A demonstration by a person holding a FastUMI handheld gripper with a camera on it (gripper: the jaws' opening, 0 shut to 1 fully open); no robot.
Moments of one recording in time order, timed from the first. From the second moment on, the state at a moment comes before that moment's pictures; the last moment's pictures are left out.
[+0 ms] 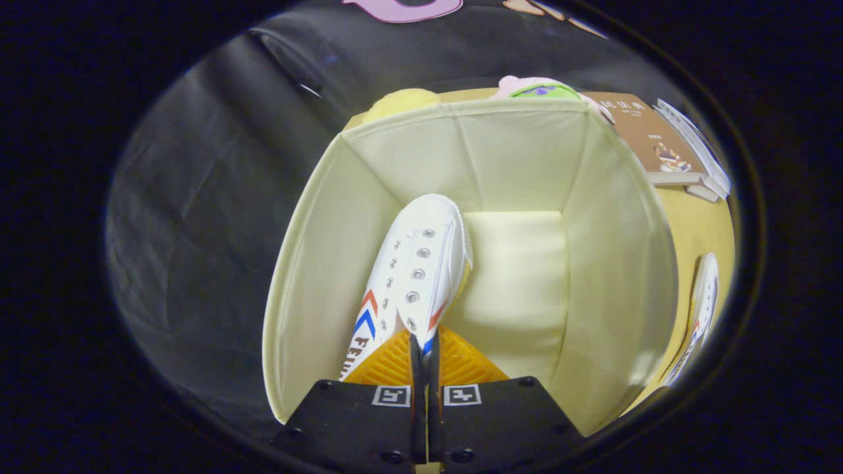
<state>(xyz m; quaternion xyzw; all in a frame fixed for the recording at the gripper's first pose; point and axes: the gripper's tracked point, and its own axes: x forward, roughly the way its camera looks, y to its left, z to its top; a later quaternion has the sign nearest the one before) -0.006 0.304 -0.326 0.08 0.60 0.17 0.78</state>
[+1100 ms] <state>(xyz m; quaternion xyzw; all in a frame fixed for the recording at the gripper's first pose) 0.022 0.167 -0.184 0.04 0.40 0.23 0.89</state>
